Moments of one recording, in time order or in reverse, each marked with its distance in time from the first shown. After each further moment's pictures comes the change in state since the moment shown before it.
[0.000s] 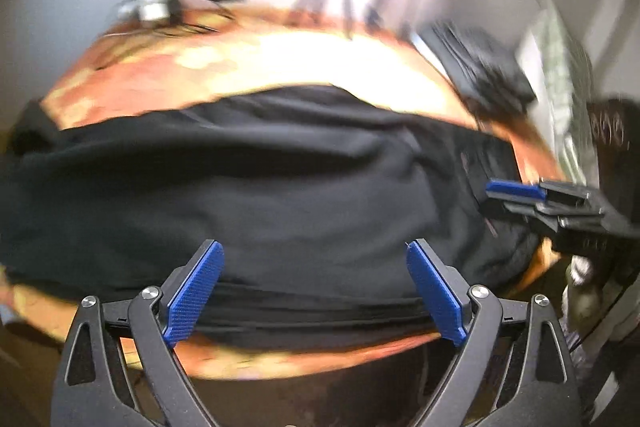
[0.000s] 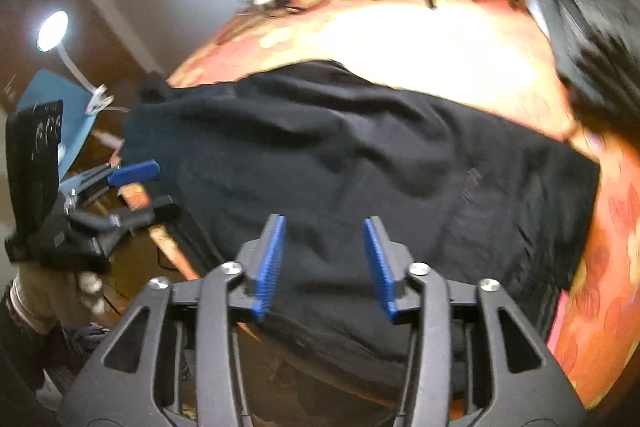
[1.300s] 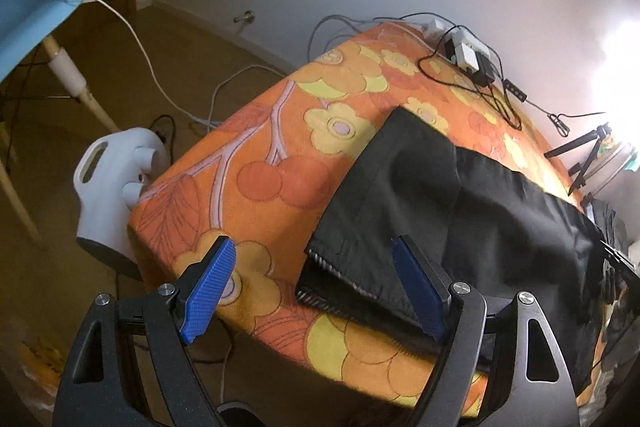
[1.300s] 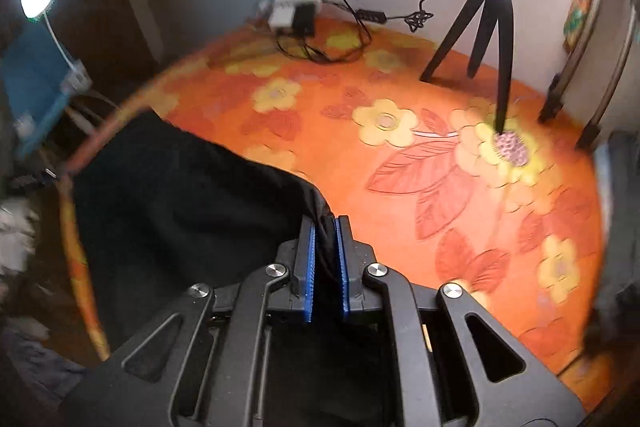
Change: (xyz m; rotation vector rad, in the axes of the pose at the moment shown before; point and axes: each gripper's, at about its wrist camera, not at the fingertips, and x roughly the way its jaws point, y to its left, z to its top) left arm -0.049 0.285 -0.043 -0.572 -0.086 0.310; right arm 0.109 0.019 0.147 -0.254 0.006 -0.120
